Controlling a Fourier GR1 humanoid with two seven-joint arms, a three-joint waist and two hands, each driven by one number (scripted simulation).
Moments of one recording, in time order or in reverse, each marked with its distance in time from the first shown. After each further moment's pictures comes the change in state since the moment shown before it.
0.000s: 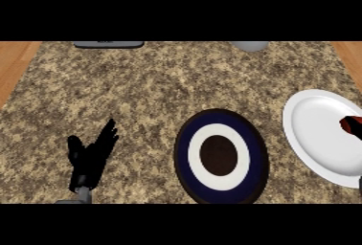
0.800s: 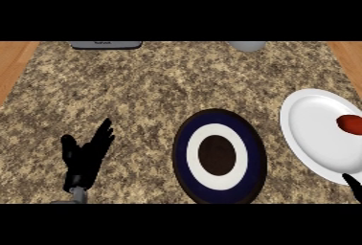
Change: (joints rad) left arm 0.006 0.010 0.023 -0.027 0.000 -0.015 0.026; right arm 0.522 0.219 0.039 -0.553 -0.237 0.362 -0.114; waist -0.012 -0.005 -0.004
